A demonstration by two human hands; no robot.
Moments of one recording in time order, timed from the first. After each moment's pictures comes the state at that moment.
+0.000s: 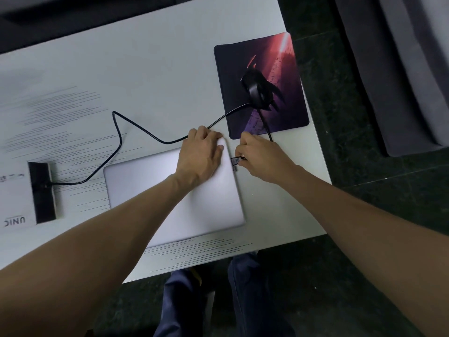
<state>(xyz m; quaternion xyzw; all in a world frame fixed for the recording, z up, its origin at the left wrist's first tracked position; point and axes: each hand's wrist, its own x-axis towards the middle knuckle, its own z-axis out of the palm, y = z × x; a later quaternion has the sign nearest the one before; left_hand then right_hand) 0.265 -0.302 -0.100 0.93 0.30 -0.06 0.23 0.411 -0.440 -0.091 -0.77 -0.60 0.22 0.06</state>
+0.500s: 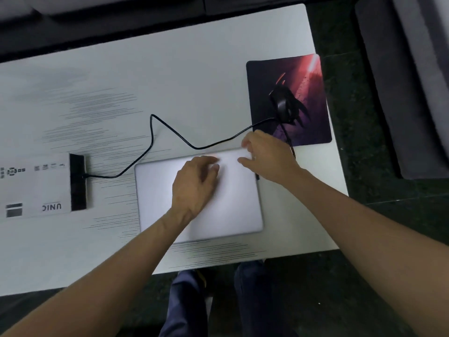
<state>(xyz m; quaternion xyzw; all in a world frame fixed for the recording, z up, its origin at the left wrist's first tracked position) 0.188 -0.313 -0.040 0.77 0.48 0.01 0.41 0.388 -0.392 -0.056 -0.81 -0.50 0.27 0.14</state>
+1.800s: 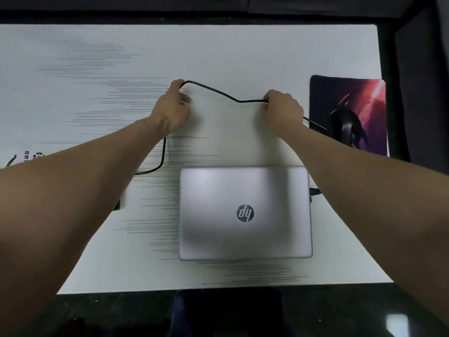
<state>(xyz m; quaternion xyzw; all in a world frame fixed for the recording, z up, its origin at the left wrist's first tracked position) 0.147 -0.047 -0.074 0.71 0.54 0.00 0.46 0.366 -0.188 -0.080 -0.90 -0.38 0.20 0.03</state>
